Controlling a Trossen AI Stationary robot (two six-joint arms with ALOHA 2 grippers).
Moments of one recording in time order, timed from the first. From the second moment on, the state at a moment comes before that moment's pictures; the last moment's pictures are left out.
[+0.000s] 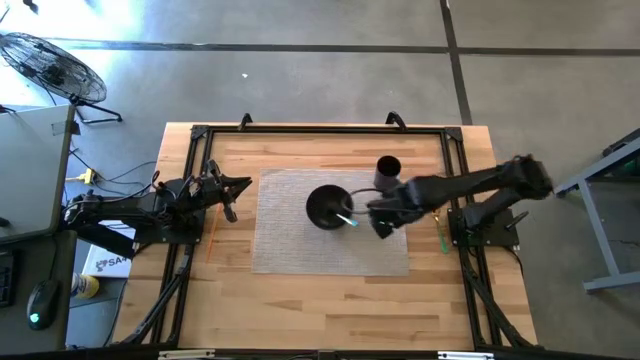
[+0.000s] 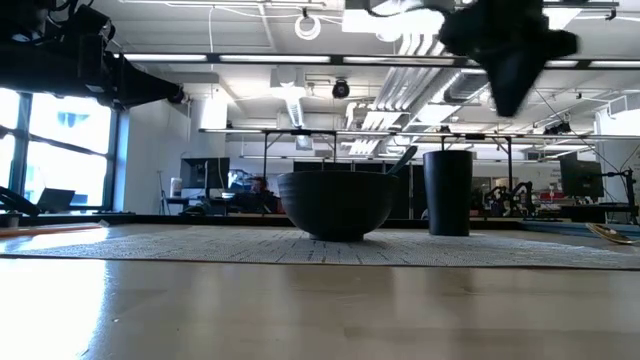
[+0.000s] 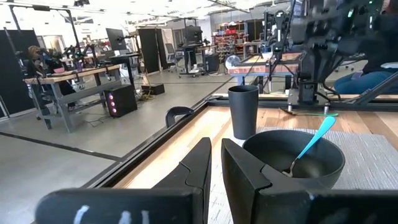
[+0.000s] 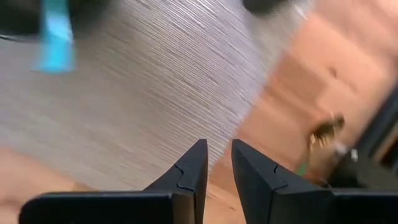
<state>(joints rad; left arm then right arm) 0.03 0.12 0.05 0.15 -0.38 0.12 0.15 1.50 1.28 -1.36 0.20 1.20</state>
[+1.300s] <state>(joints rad) 0.03 0.12 0.05 0.16 -0.38 0.12 -0.20 1.61 0.69 -1.20 -0.05 0.53</state>
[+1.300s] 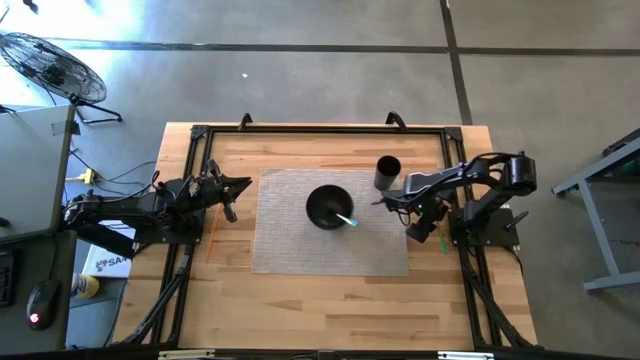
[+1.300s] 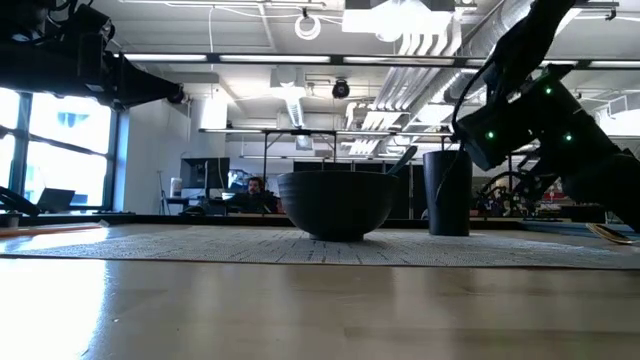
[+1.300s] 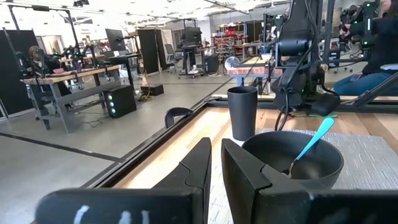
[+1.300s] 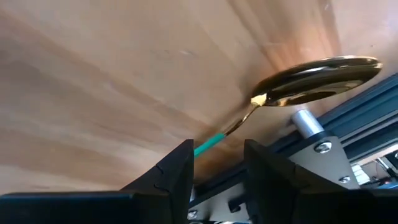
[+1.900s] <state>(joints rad) 0.03 0.12 0.05 0.16 -0.38 0.12 -0.25 1.61 0.64 -1.08 -0.12 0.41</state>
